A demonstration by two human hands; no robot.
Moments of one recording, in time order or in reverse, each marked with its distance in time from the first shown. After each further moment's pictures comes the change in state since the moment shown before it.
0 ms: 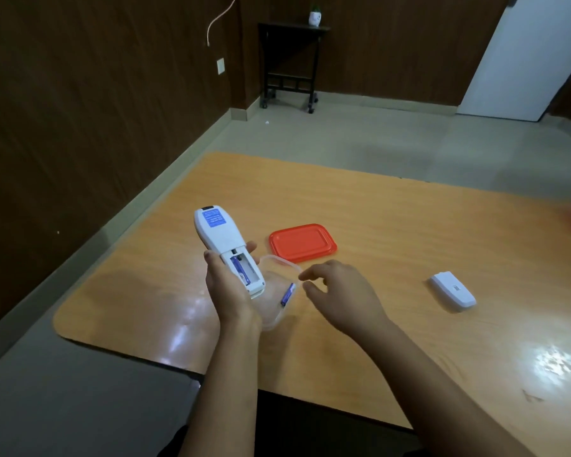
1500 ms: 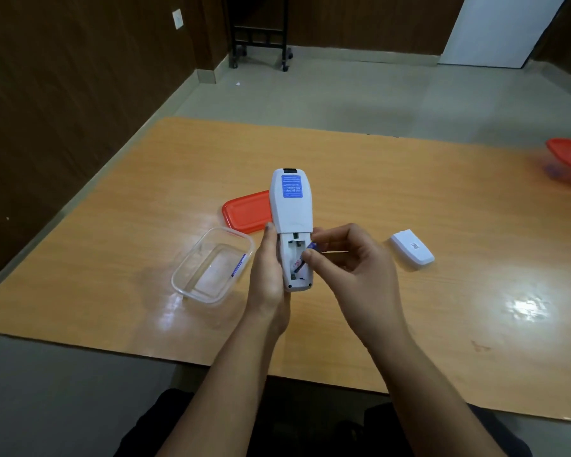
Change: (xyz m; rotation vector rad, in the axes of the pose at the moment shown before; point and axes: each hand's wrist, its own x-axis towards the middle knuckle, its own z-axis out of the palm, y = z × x) left_hand -0.065 -0.057 0.057 0.091 -0.579 -0.254; right_hand -0.060 0.029 -0.046 0.899 0.336 0.165
